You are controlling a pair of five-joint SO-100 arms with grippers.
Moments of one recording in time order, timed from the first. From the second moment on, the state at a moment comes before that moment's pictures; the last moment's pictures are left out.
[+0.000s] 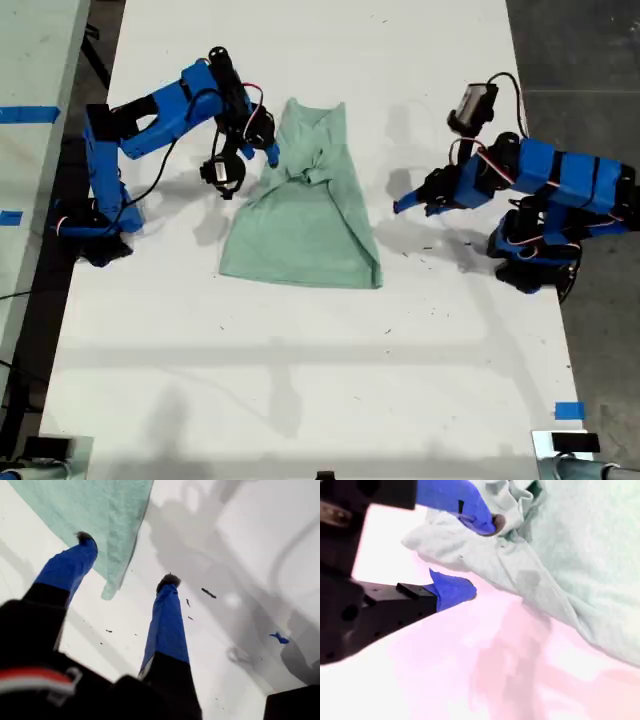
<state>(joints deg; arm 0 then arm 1) -19.2 66.6 49.9 99.8 37.4 20.0 135.7 127.1 80.3 -21.6</state>
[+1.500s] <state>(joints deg) 3.3 109.7 107.3 83.8 6.9 3.2 89.5 112.6 58.1 -16.3</state>
